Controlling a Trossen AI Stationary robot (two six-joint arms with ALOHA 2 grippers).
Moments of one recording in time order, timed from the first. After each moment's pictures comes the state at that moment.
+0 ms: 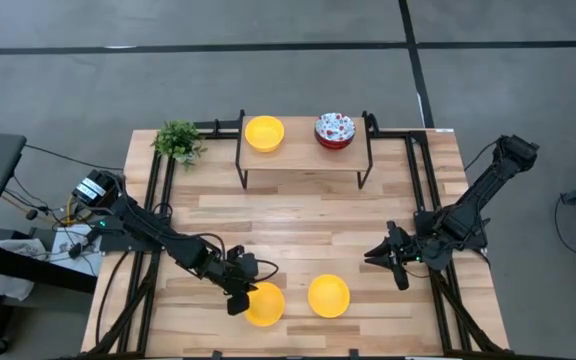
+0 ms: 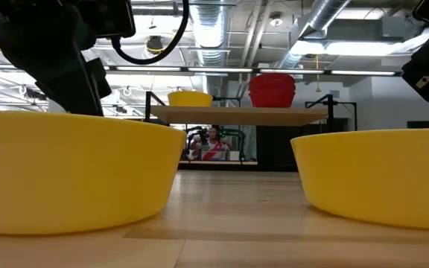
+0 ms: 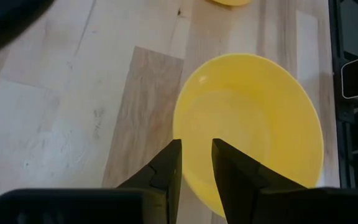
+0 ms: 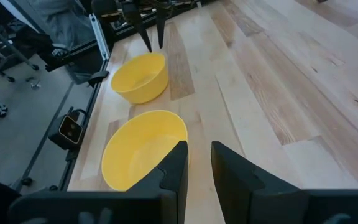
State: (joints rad) left arm -0.57 1.59 0.84 -0.15 -0.18 -0.66; right arm 0.83 0.81 0.30 -0.02 0.63 0.71
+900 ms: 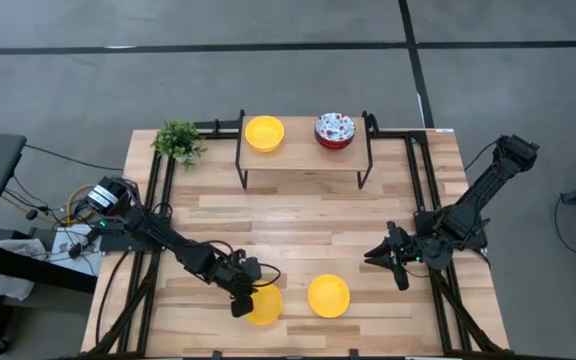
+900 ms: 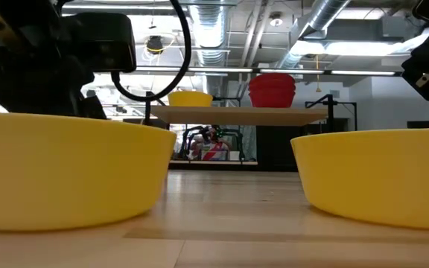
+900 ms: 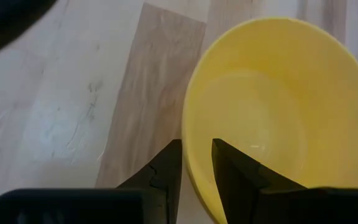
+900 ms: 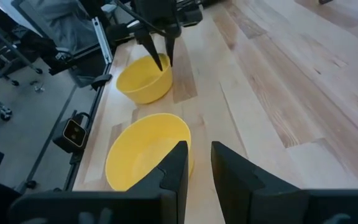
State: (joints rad) left arm -0.57 1.70 0.84 -0.12 -0.17 -0.70; right arm 0.83 0.81 0.30 -0.01 0.63 0.71
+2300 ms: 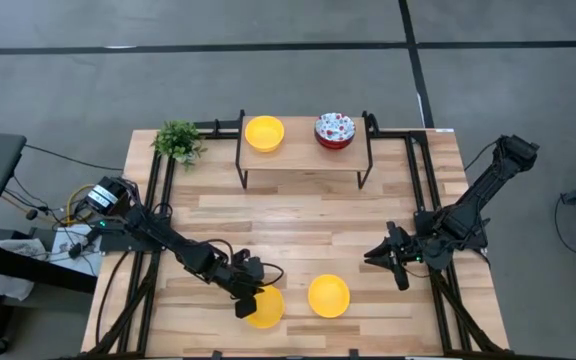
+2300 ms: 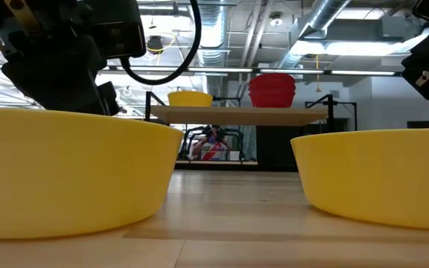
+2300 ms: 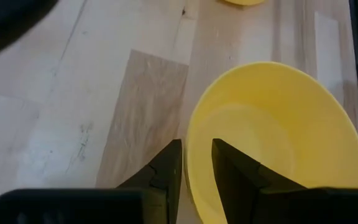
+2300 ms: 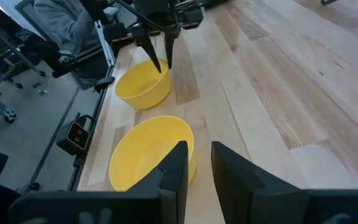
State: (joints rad) left arm -0.57 1.70 0.84 -0.03 -0.22 -0.66; right arm 0.83 0.81 0.30 0.01 0.63 0.71
